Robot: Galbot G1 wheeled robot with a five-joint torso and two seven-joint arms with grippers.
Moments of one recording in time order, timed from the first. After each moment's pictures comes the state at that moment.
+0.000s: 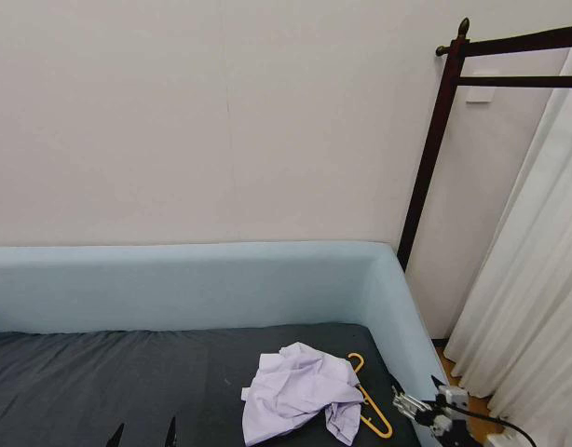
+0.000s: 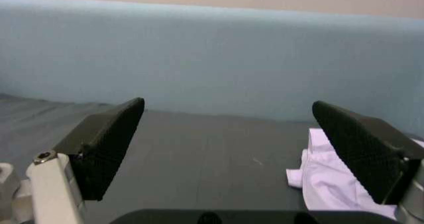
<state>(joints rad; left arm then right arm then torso) 1.88 -1.29 -0.52 -2.05 -0.24 -0.31 -0.24 -1.39 1.02 0.41 1.97 0.68 -0.25 0.13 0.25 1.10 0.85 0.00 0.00</state>
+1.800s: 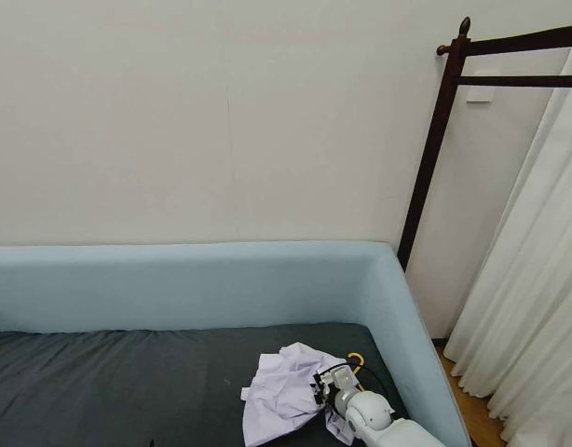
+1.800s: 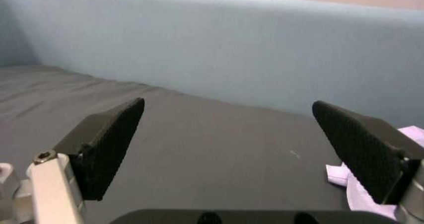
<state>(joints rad) 1.88 -1.37 -0.55 -1.97 -0.27 -0.37 -0.28 -0.65 1.22 -0.26 1.07 0.56 -0.36 0.02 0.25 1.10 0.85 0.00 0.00</state>
